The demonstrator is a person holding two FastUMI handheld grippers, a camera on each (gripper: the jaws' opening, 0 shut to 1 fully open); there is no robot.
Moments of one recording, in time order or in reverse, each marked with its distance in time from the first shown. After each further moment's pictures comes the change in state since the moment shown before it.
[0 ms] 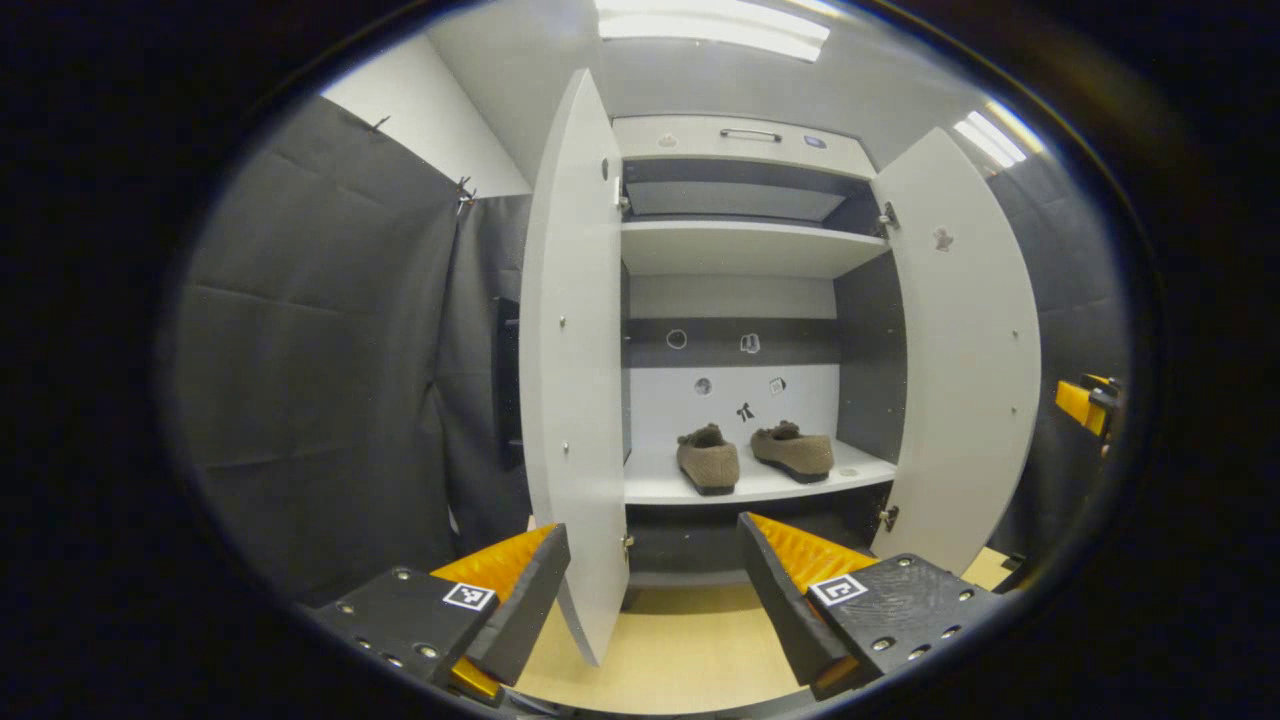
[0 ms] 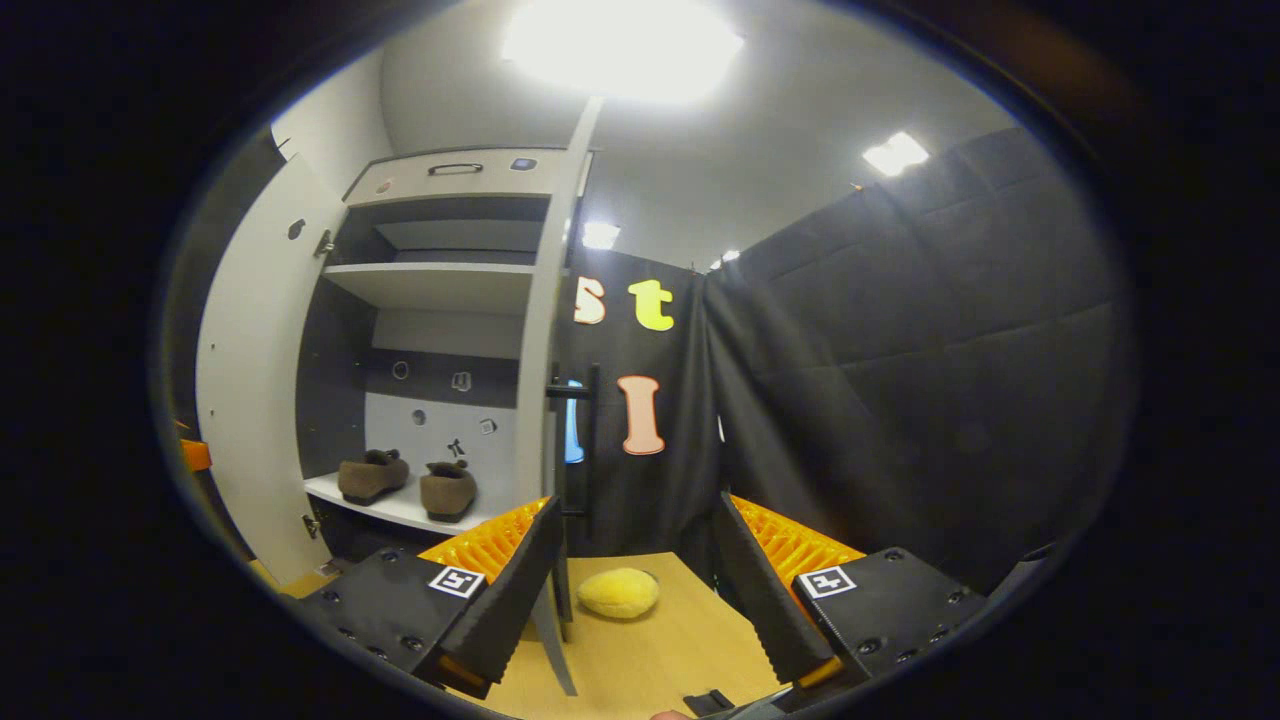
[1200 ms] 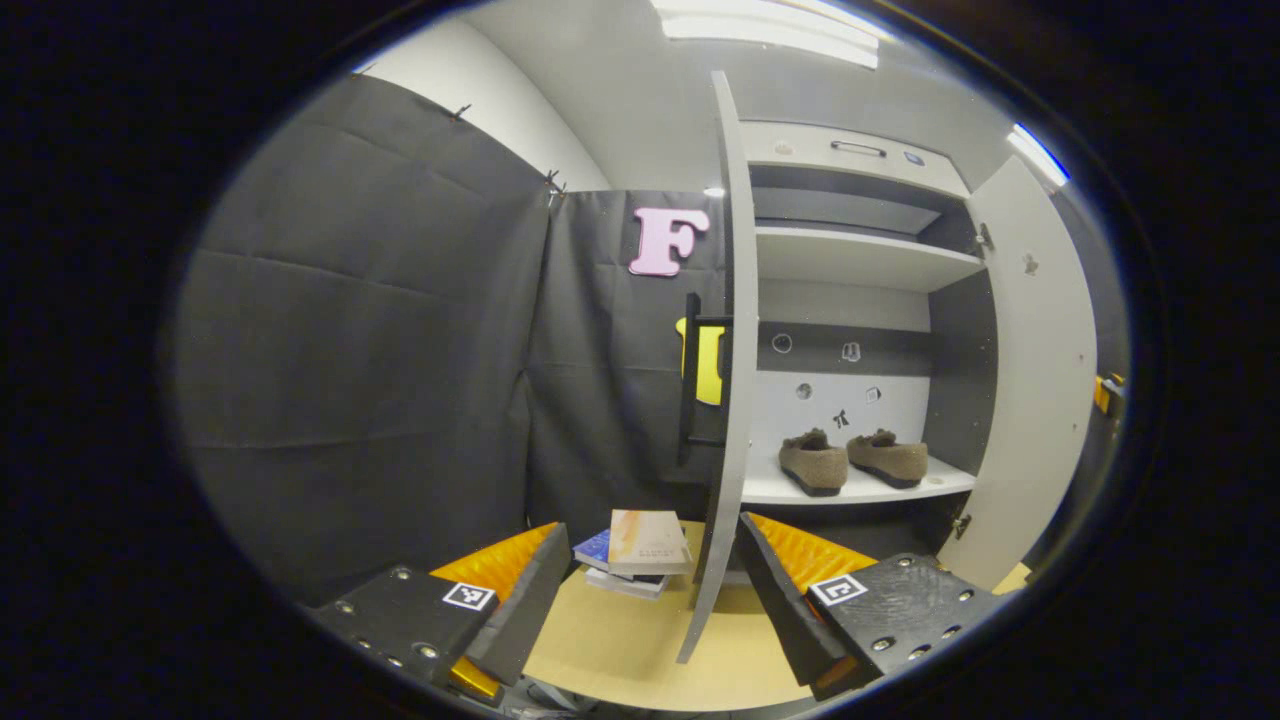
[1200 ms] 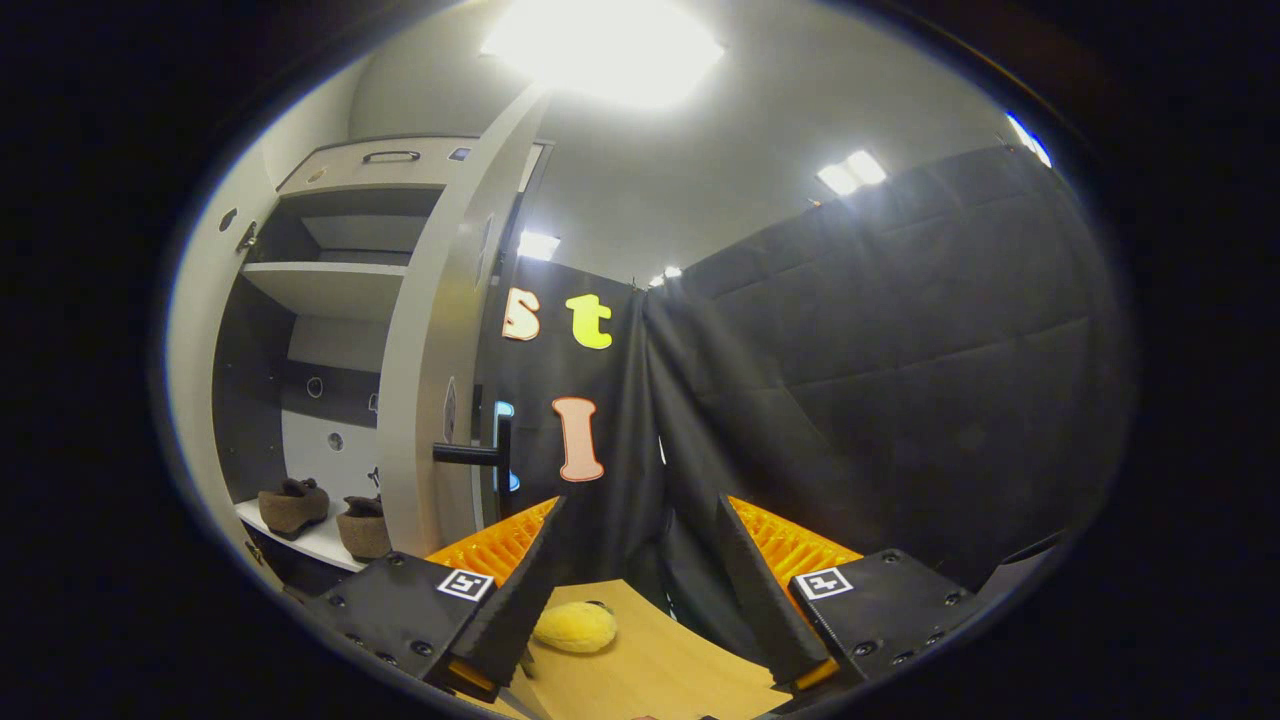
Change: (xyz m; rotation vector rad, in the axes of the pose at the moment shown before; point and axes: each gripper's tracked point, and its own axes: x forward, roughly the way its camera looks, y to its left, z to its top) left arm -0.028 0.105 -0.008 -0.053 0.004 0.226; right arm 0.068 0.009 0.021 -0.002 -0.044 -0.182
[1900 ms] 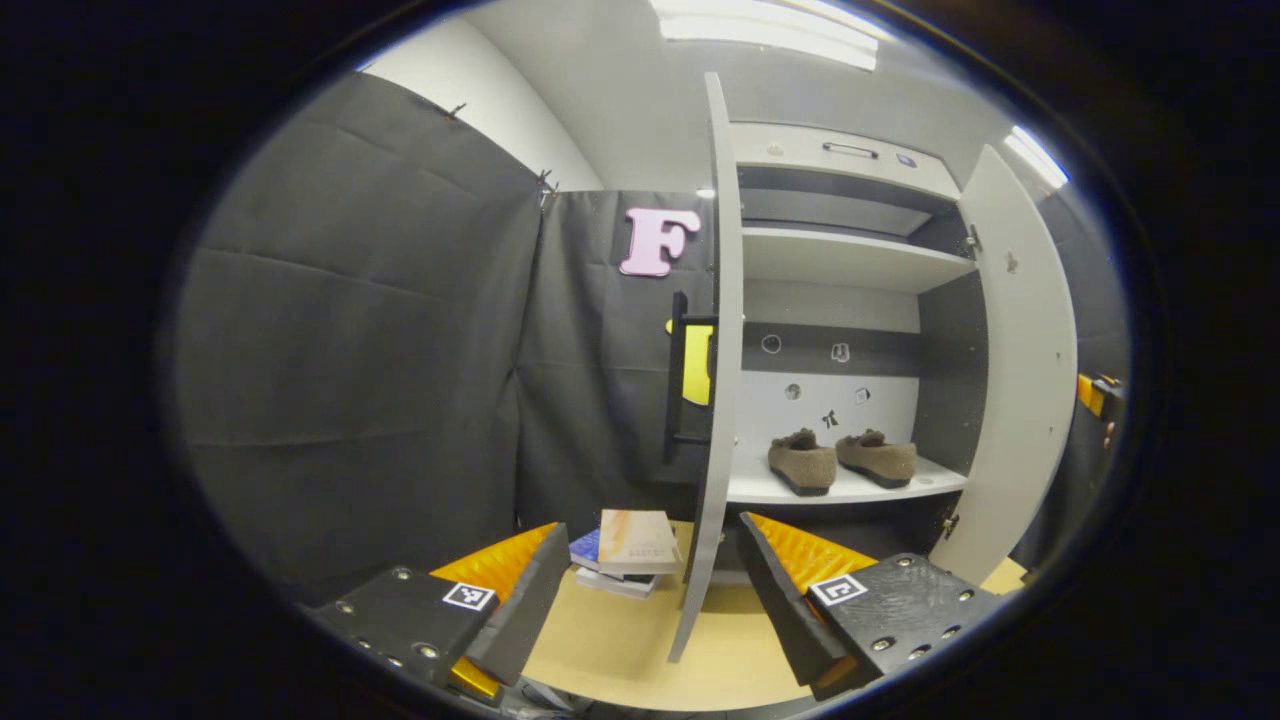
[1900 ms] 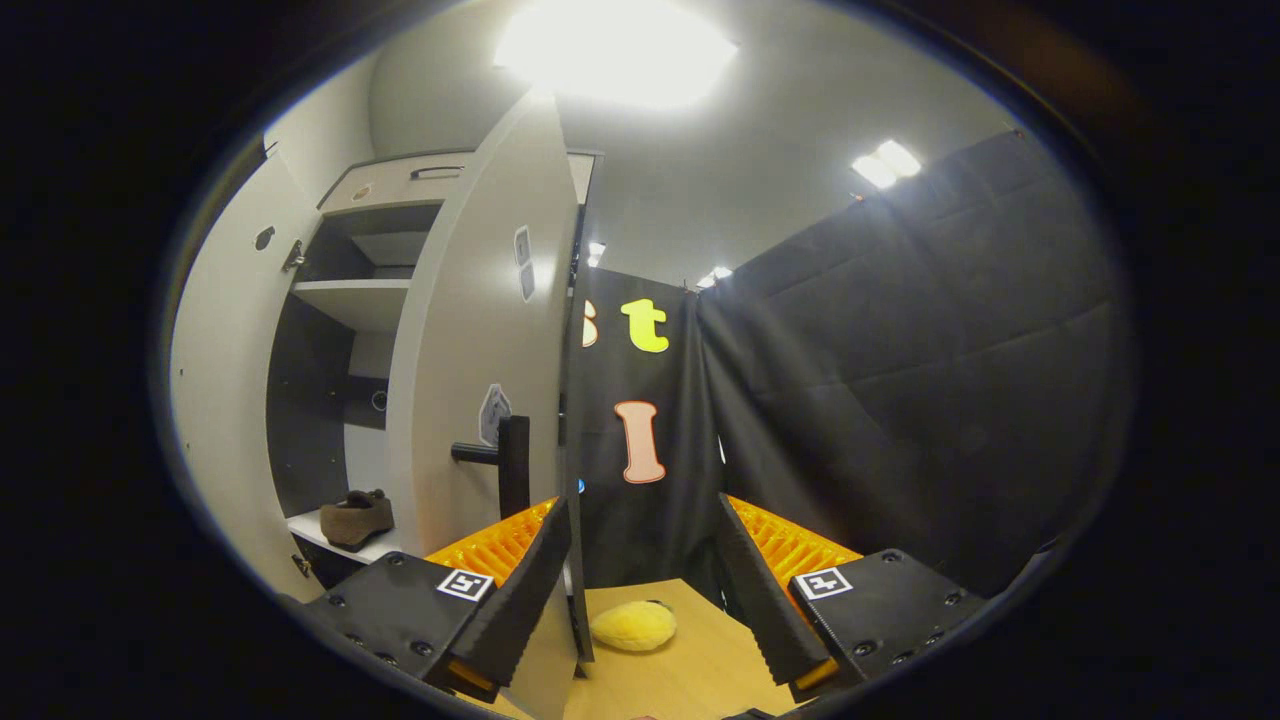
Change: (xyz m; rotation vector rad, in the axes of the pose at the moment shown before) left arm 0.002 -0.004 -0.002 -0.012 0.001 -0.029; right arm -0.022 0.060 0.005 0.029 -0.008 0.175
